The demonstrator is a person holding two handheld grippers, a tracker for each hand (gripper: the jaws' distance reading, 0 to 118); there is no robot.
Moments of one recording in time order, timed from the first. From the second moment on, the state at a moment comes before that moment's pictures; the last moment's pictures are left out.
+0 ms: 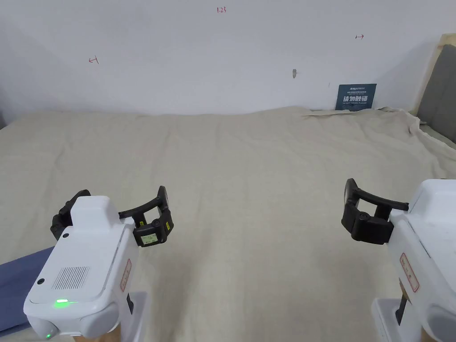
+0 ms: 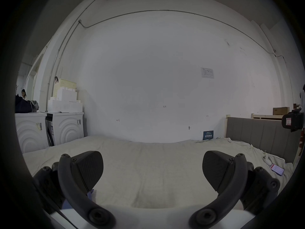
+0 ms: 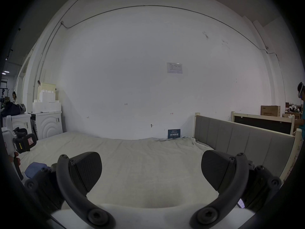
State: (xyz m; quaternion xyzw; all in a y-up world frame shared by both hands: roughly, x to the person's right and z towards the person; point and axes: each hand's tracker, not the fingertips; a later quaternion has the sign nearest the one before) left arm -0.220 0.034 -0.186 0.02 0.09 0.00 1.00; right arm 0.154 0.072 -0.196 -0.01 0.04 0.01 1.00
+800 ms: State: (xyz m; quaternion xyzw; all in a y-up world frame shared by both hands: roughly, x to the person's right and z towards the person) left arm -0.221 0.036 -0.186 0.03 0.09 -0.02 1.00; right arm 0.146 0.080 -0.189 0.00 0.04 0.01 1.00
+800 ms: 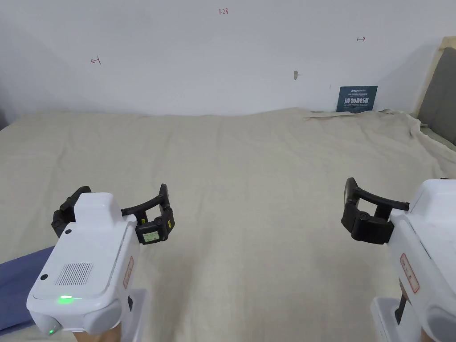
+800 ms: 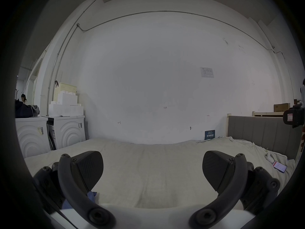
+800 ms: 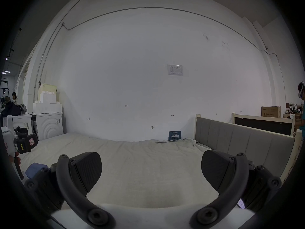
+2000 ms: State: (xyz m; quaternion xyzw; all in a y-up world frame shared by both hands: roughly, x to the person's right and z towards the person) left arm -0.221 0.036 -0.183 0.02 0.09 -0.02 1.00; right arm 0.154 0.074 -0.192 0.00 0.04 0.01 1.00
